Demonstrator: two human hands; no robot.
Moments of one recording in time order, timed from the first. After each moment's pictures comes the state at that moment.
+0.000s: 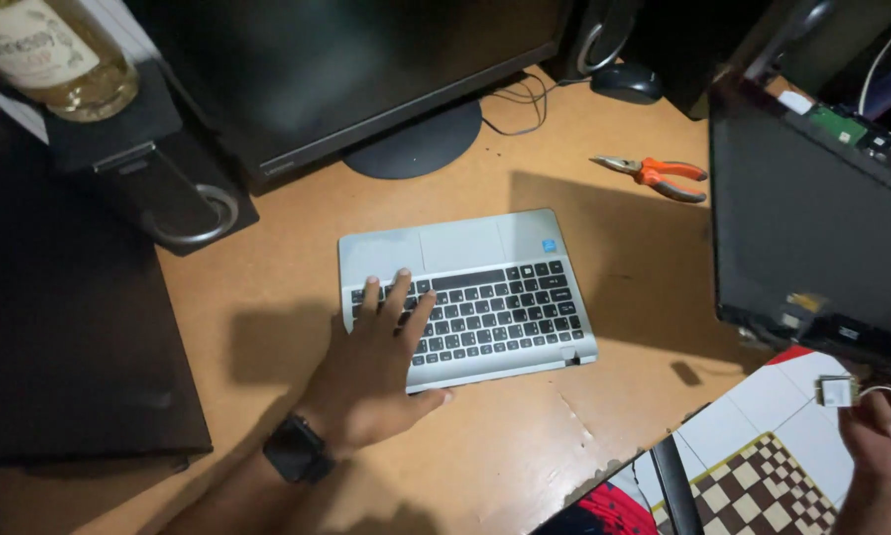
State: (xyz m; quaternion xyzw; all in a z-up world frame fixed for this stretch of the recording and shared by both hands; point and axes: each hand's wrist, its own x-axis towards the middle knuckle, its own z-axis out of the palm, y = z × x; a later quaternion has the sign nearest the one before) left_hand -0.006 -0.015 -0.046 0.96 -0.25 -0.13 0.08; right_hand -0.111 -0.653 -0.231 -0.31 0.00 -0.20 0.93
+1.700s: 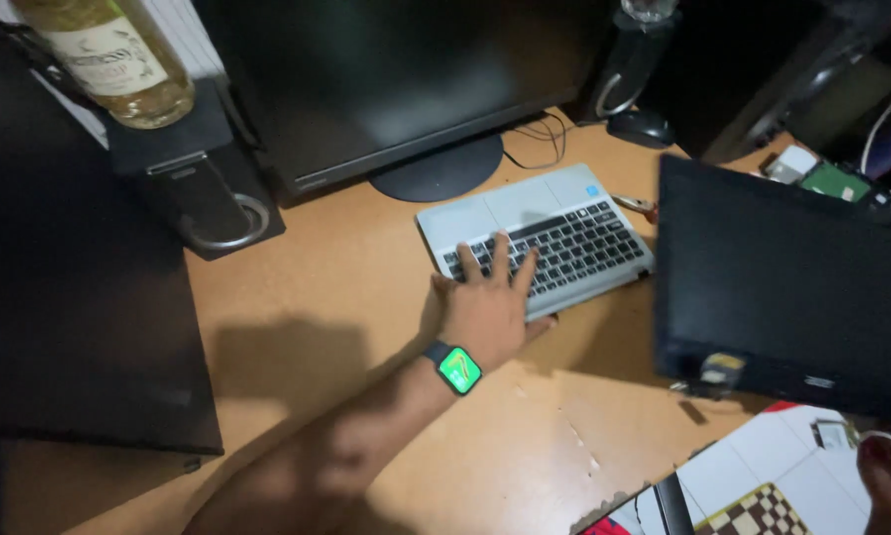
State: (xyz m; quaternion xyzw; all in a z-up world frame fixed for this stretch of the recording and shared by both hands) left_hand 0.066 -0.129 -0.098 0.97 -0.20 0.14 -0.04; right_hand -0.160 -0.632 -0.259 -0.88 0.23 -0.30 0.28
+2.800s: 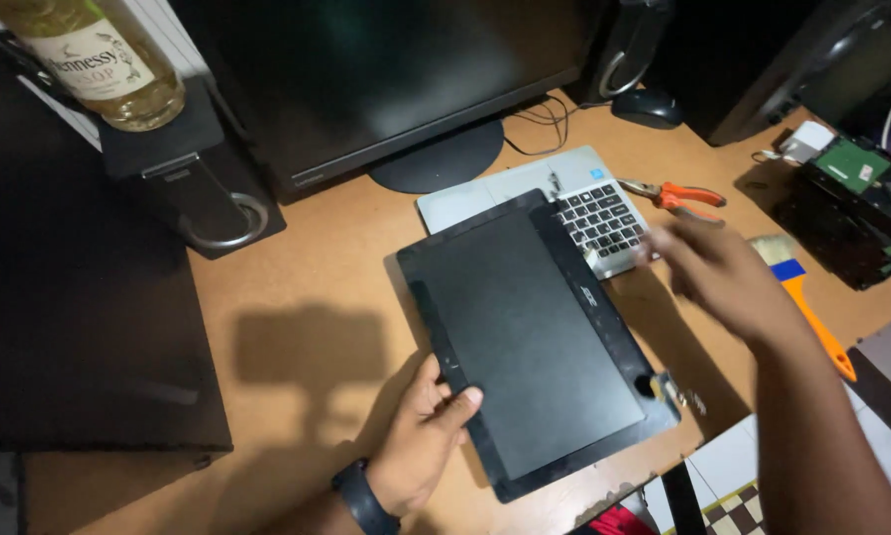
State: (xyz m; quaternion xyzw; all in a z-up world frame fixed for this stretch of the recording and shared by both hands) left_hand -0.058 -0.065 -0.093 0.54 0.09 -0.18 0.81; right_hand 0.044 -0.357 0.022 -0.90 0.04 0.06 0.43
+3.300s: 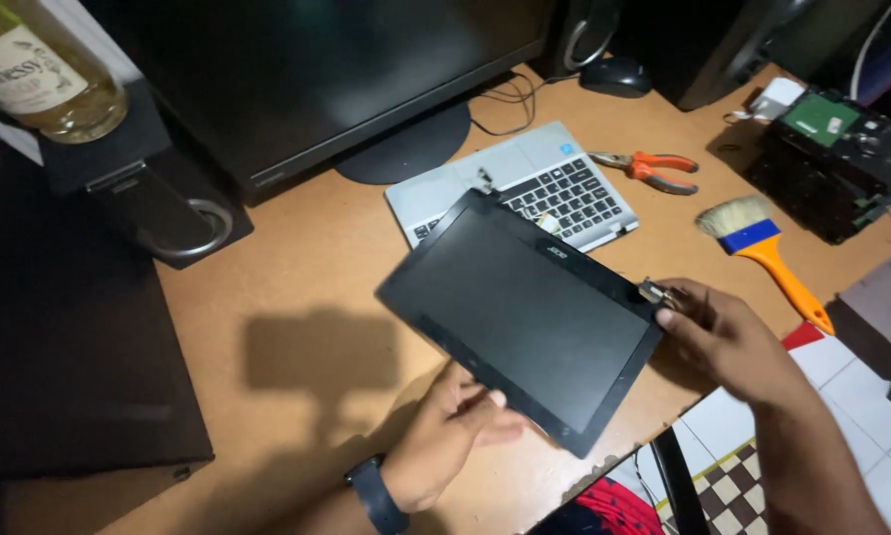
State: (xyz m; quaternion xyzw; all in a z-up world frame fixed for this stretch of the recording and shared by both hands) left_hand -0.061 -0.092 -0.088 0.54 0.05 -0.26 0.80; right_hand -0.023 -0.420 -0.067 -0.81 0.11 0.08 0.57
